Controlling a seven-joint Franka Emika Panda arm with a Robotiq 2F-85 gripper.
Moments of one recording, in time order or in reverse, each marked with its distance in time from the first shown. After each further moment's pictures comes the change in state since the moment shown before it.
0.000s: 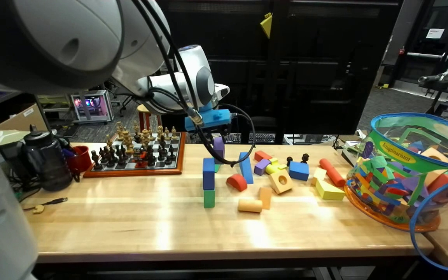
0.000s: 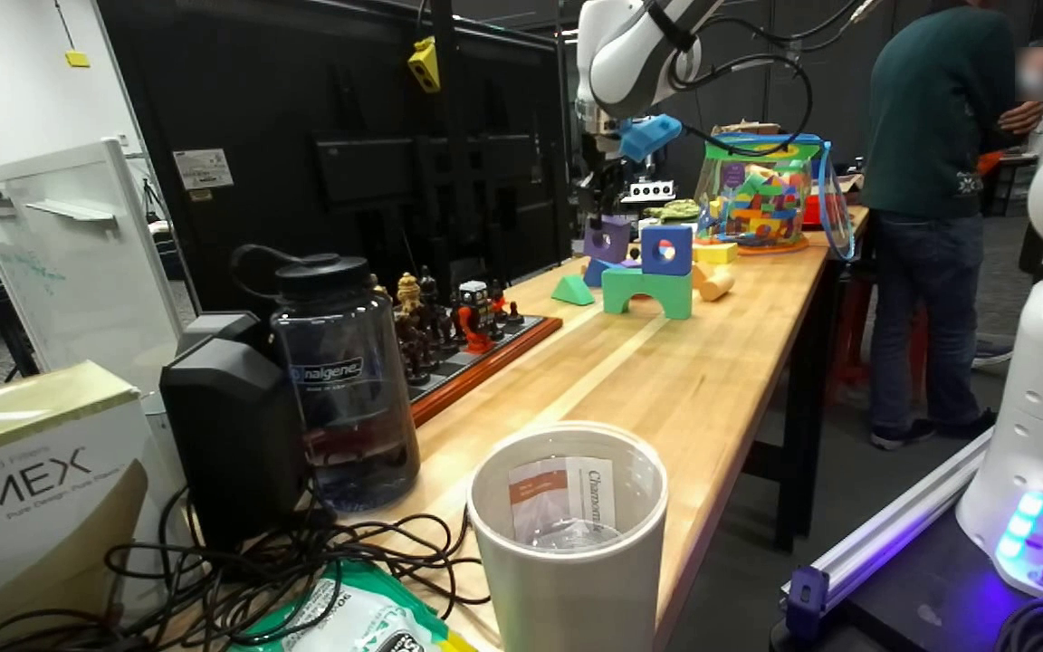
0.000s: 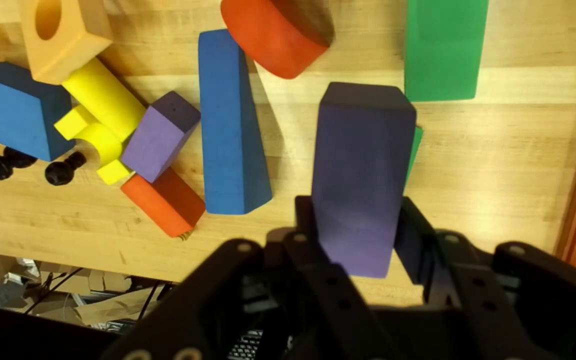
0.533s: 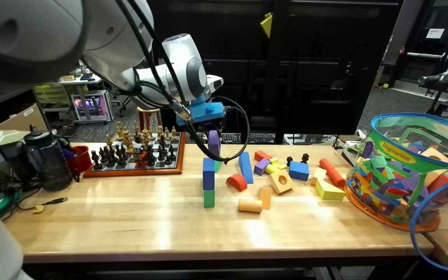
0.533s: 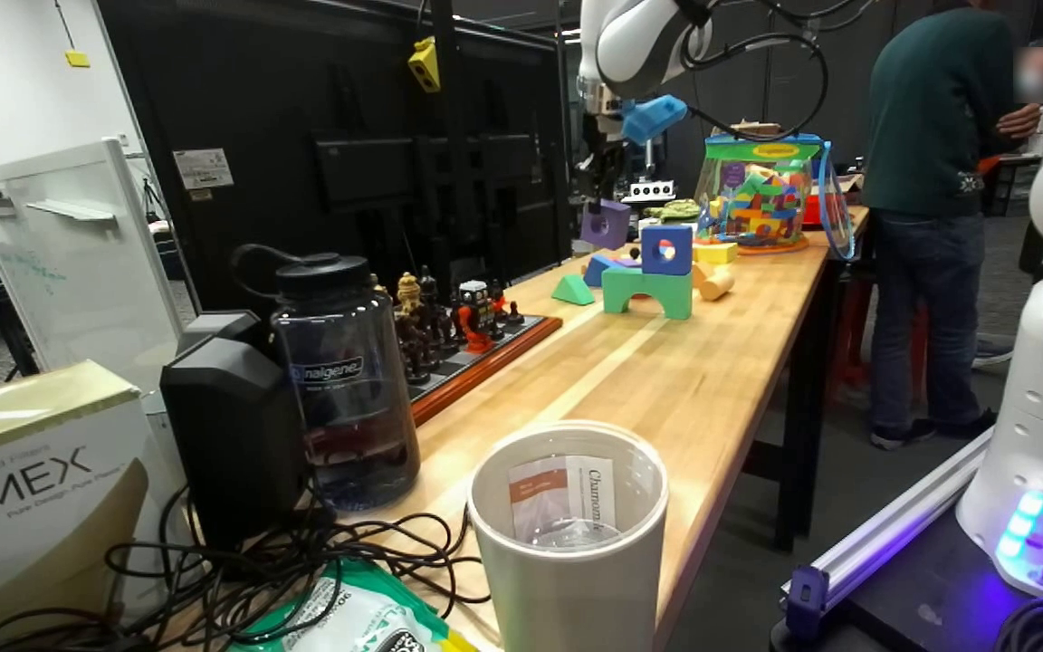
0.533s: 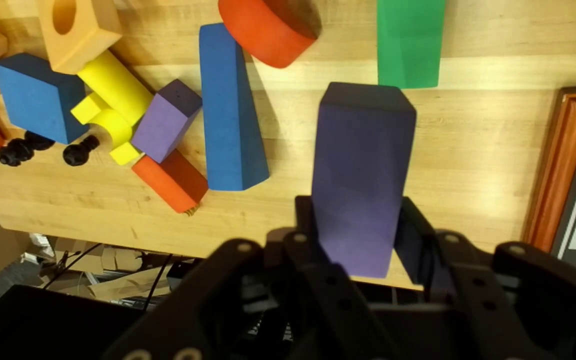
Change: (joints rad) arm 0.004 -0.093 0.021 -0.052 -0.011 0.001 0.035
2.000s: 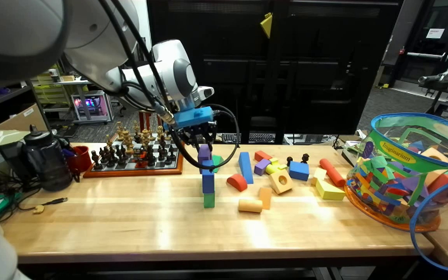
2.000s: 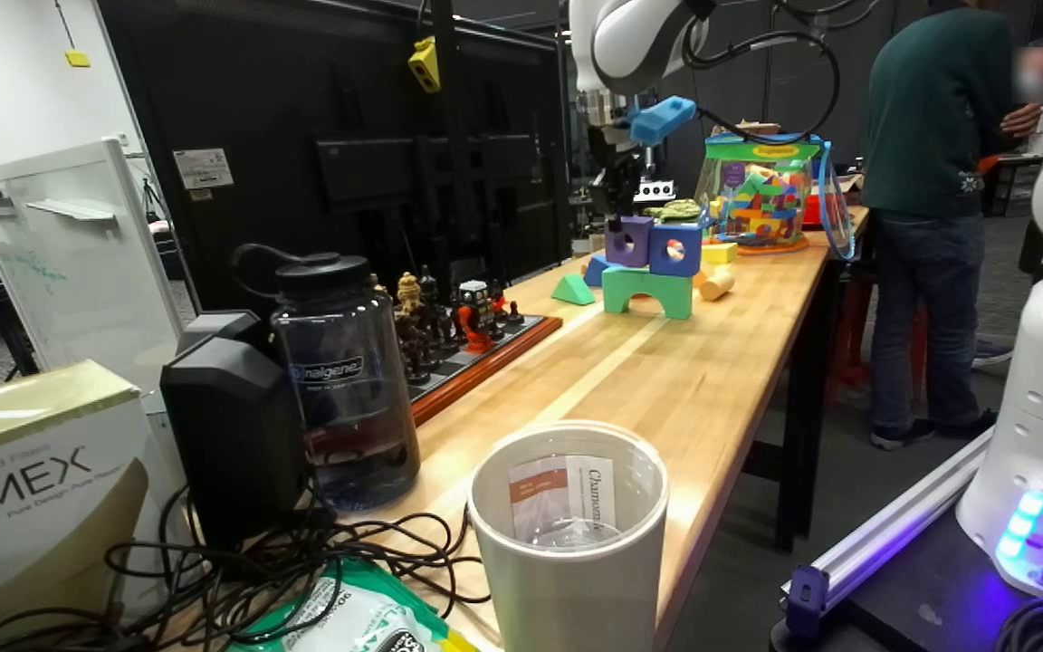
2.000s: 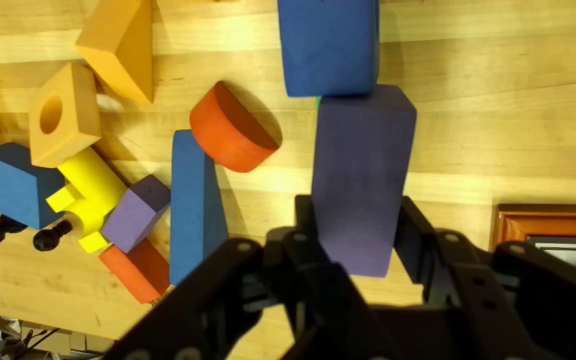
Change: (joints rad) arm 0.013 -0.032 0.044 -0.036 -0.005 -0.212 0.015
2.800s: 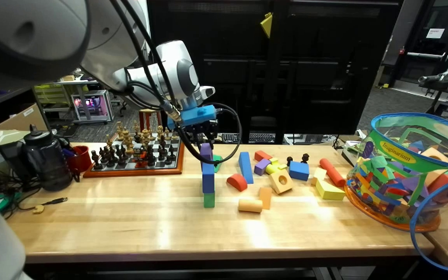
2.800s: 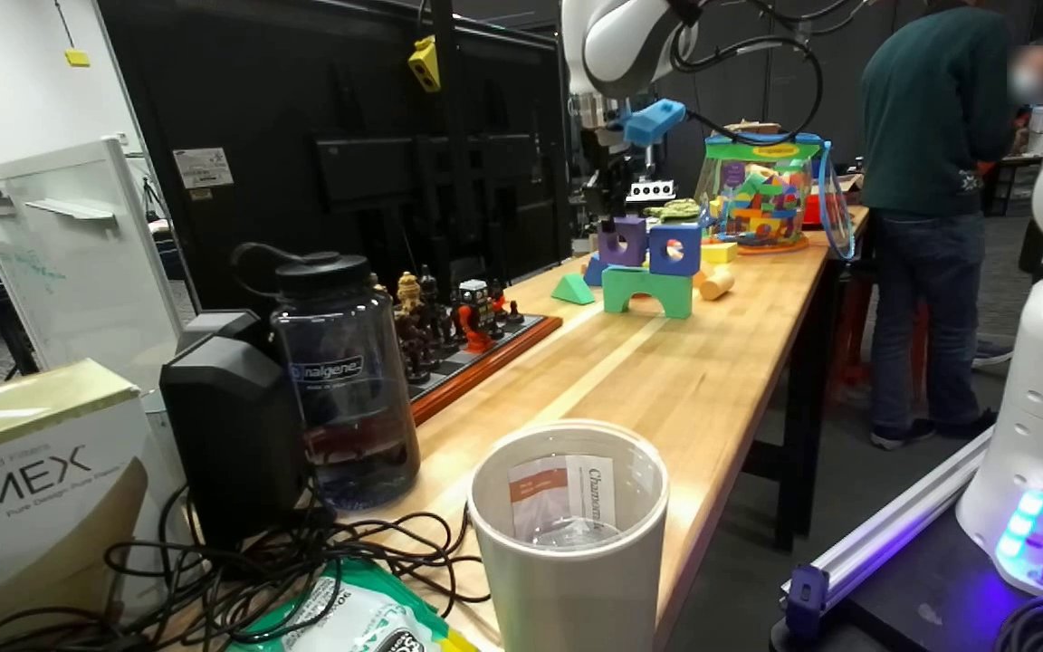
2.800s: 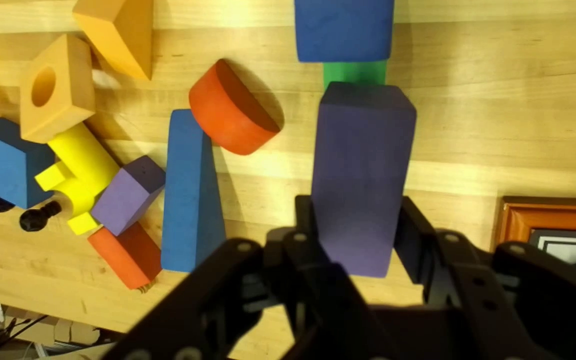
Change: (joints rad) arm 0.000 0.050 0.000 0.051 -0.001 -0.001 -0.044
